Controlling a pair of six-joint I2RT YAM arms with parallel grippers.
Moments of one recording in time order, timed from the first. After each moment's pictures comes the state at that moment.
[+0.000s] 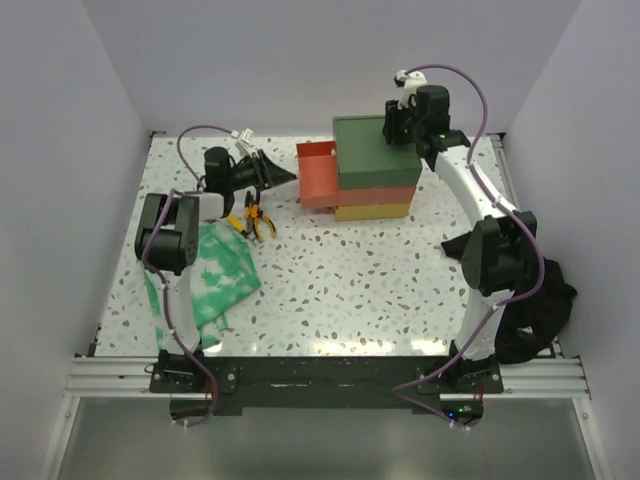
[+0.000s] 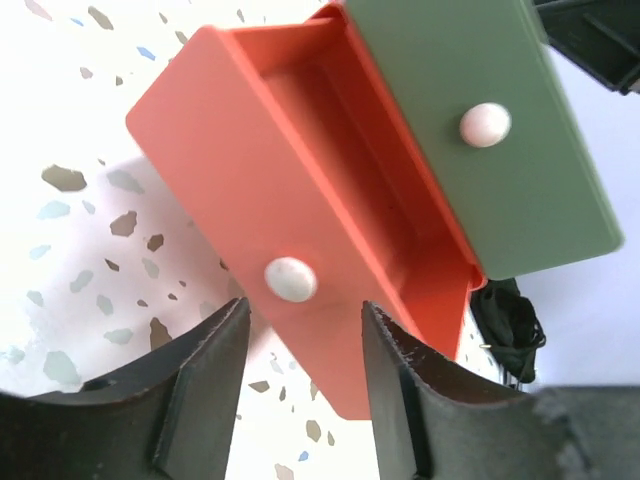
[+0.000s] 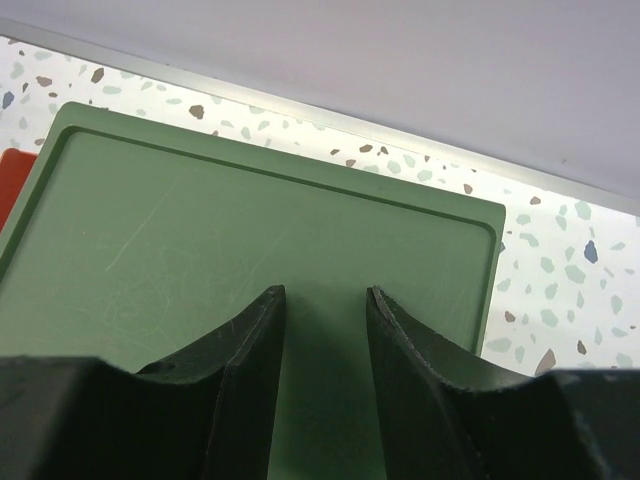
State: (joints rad) left arm -0.10 2.16 1.28 0.72 0.92 -0.75; right arm 0.21 1.95 1.81 -0.29 -0.09 -0.02
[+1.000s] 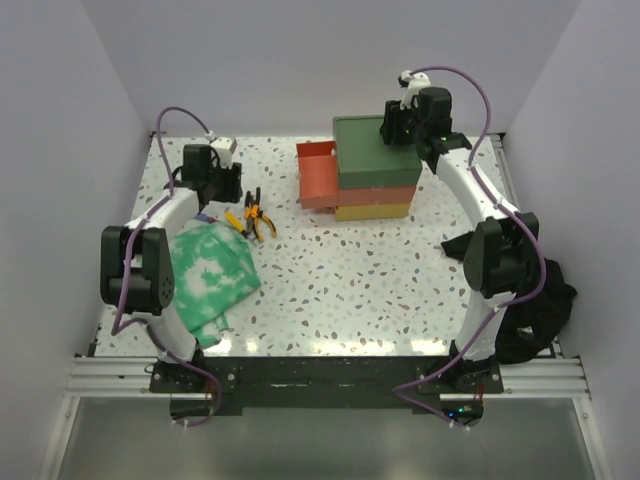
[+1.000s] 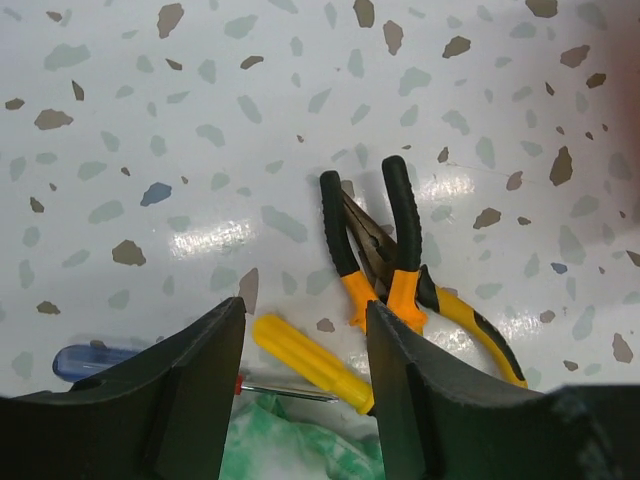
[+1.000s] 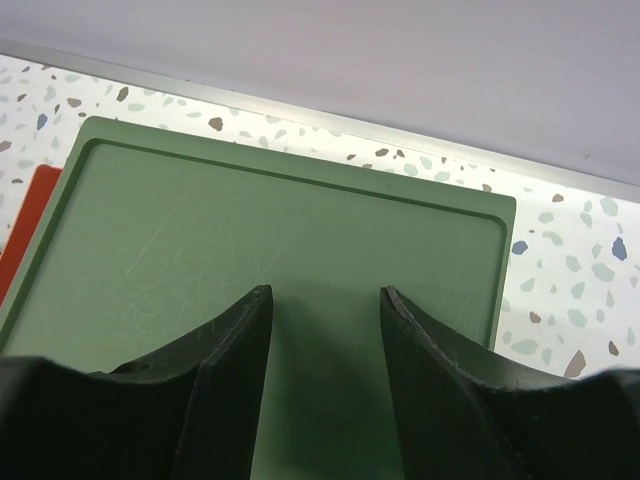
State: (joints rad) left arm -0.05 1.76 1.22 -0.17 0.16 0.07; right arm 0.20 1.93 1.77 -0.25 -0.12 0.05
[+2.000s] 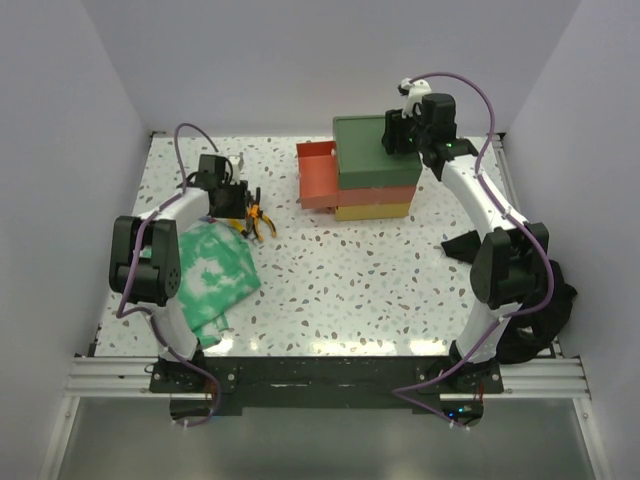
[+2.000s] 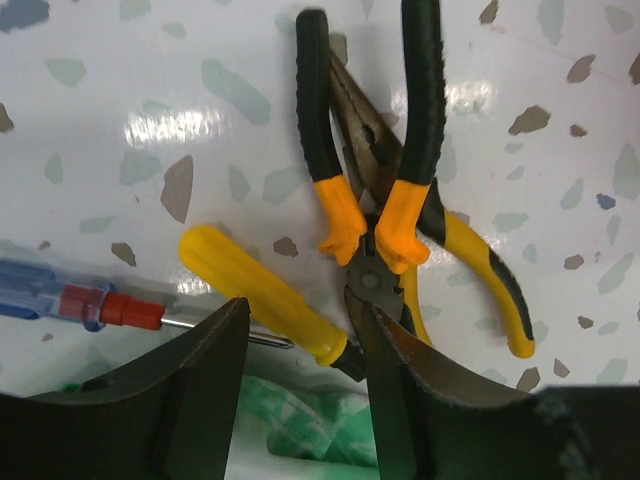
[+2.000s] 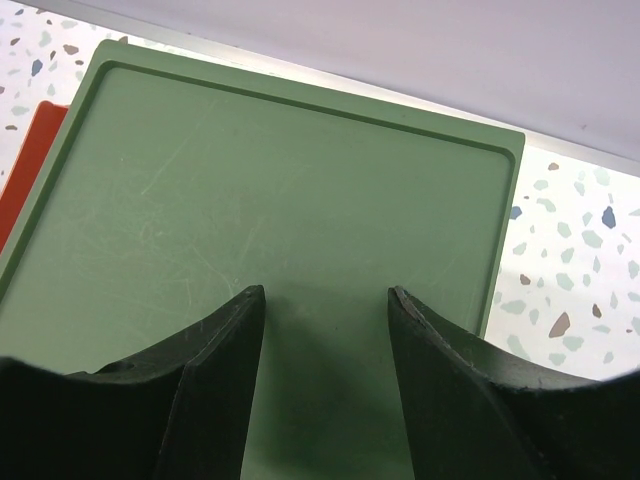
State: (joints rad) left arm -0.10 1.84 1.23 -0.35 0.09 -0.06; right arm 0.21 1.83 1.68 -0.30 -0.12 -0.01
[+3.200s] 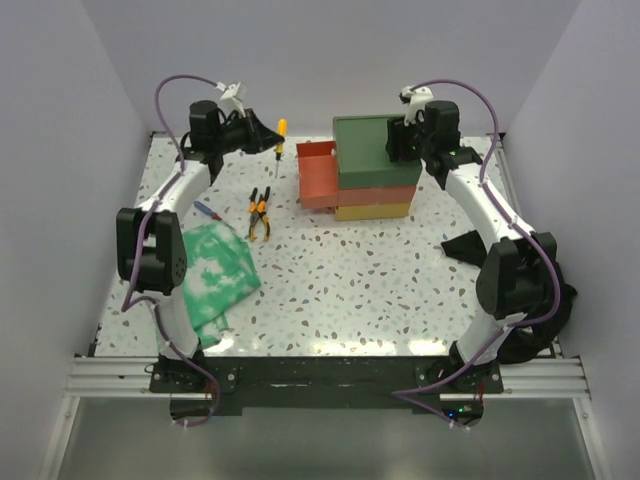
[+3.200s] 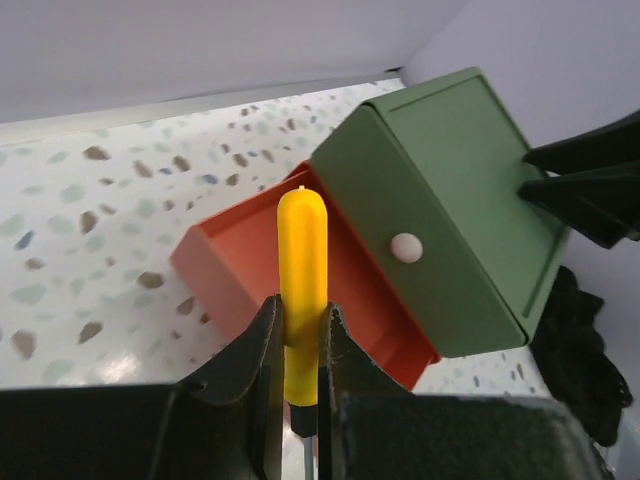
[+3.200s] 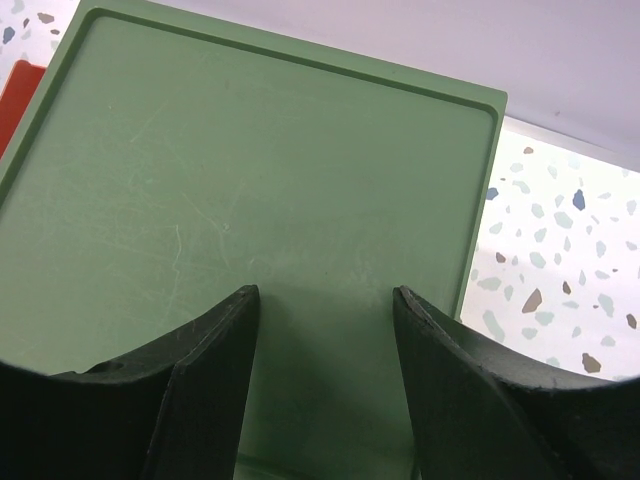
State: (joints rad) left arm -0.10 1.92 1.56 0.08 0.68 -0.43; right arm 0.21 1.75 1.58 -0.28 -0.09 -0.06
